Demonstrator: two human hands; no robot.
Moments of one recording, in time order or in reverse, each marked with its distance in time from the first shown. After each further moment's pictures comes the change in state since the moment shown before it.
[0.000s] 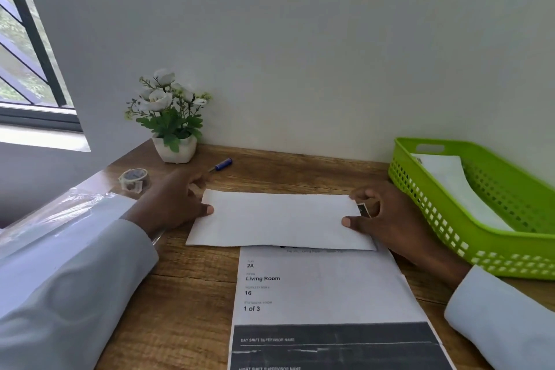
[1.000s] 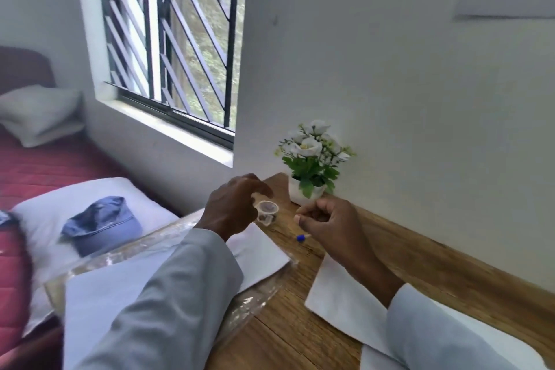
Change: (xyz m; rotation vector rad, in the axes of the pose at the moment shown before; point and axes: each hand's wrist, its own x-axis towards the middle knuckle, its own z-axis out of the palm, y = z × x) left_hand 0.002 -0.081 -0.064 0.114 0.464 -0.030; right_hand 0.084 -0.187 0.182 0.334 -0.329 -0.357
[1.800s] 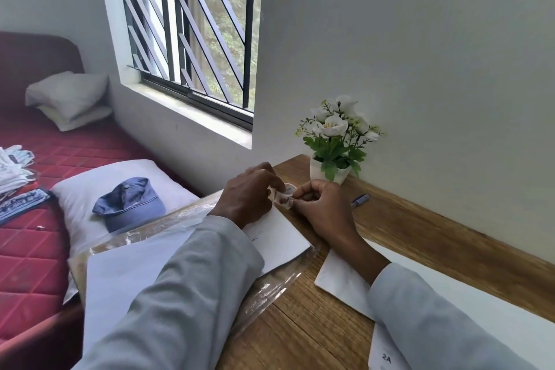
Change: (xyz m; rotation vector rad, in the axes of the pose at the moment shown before) left_hand -0.001 -0.021 0.011 0.132 -0.087 0.005; right_hand 0.028 0.008 0.060 0.051 -0.033 0.041
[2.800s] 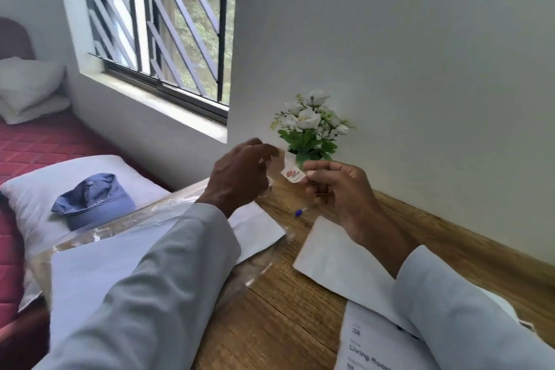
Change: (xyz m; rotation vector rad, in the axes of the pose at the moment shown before) left_hand 0.005 0.035 -0.009 -0.183 0.231 0.124; right_hand -0.024 -0.027 -0.075 0.625 -0.028 0.276
